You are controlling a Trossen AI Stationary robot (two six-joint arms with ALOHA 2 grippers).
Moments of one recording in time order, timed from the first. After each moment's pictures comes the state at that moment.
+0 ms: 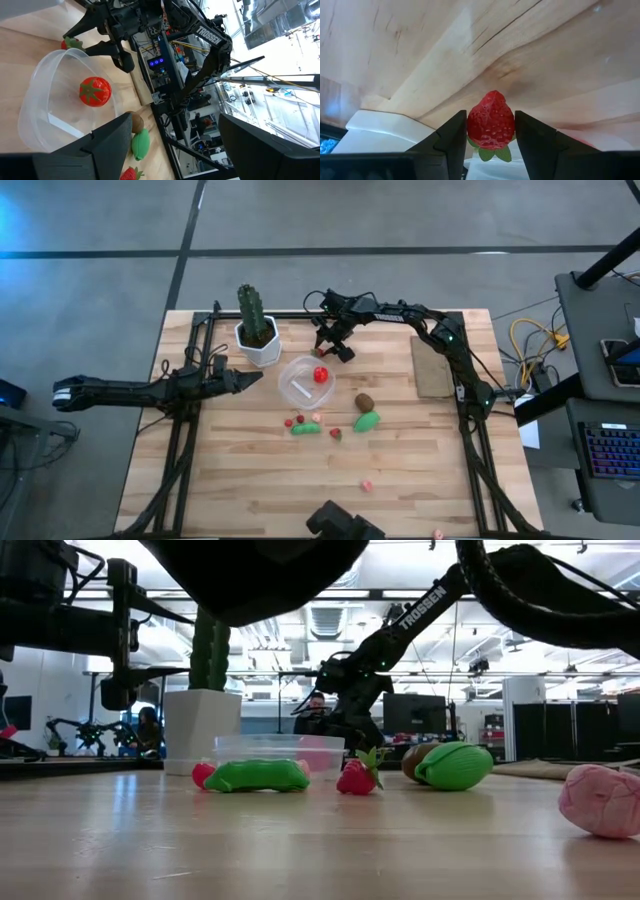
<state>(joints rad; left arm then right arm) 0.09 0.46 0.03 0.38 -0.22 -1.22 -0.58 2.32 1.76 -0.57 -0.59 1.94</state>
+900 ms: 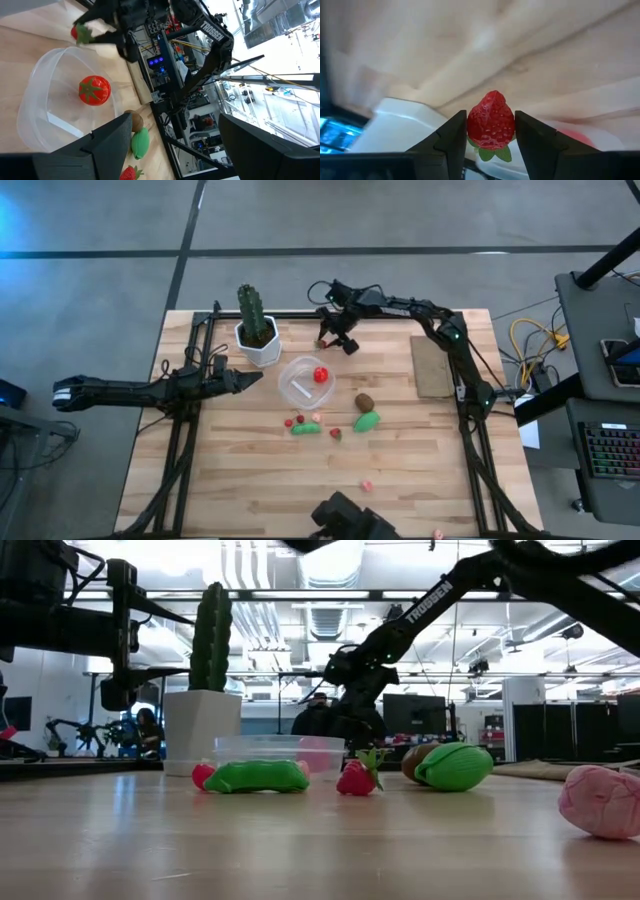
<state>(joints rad) 0.09 0.46 0.03 0.38 -0.21 -1.22 -0.62 2.27 1.76 -0.60 -0.59 1.86</state>
